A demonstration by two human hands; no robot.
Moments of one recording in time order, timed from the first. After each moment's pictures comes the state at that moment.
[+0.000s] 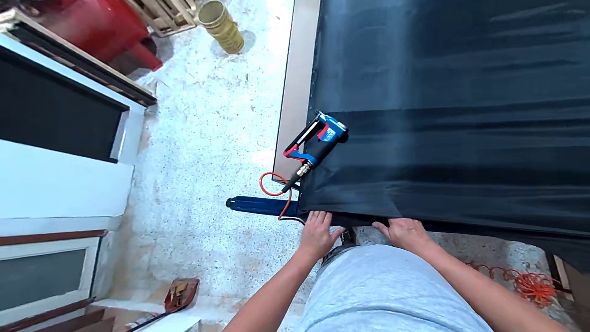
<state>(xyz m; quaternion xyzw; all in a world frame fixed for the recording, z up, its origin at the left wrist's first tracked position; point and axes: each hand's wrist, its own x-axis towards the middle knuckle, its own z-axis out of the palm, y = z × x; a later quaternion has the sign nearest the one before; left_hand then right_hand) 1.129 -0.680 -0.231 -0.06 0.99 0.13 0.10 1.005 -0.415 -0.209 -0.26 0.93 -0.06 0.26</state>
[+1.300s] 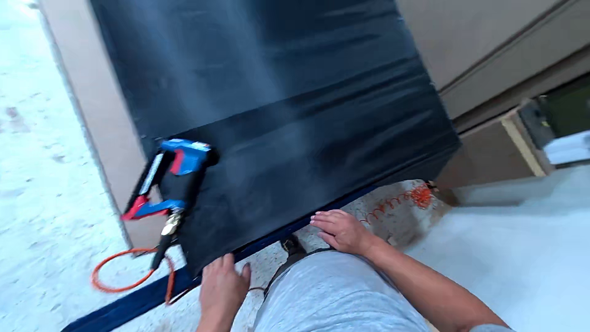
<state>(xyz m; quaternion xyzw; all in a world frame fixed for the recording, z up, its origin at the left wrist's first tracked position) 1.106 -0.689 -0.205 -0.04 0.97 0.13 0.20 1.047 -0.339 -0.196 -0.32 0.91 -0.26 0.06</state>
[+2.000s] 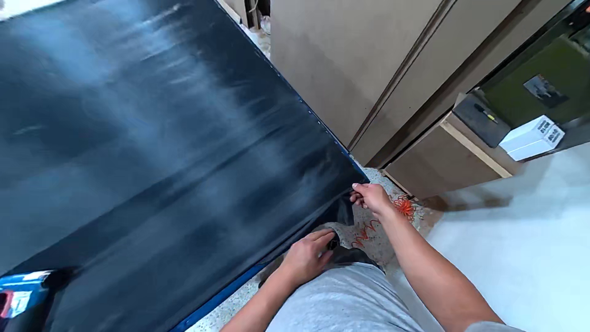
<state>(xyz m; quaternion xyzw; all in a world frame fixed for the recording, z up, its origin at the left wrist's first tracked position) 0.938 -0.156 -0.185 0.38 0.83 0.31 0.25 0.900 0.120 -0.183 0.35 0.72 -0.58 0.14</state>
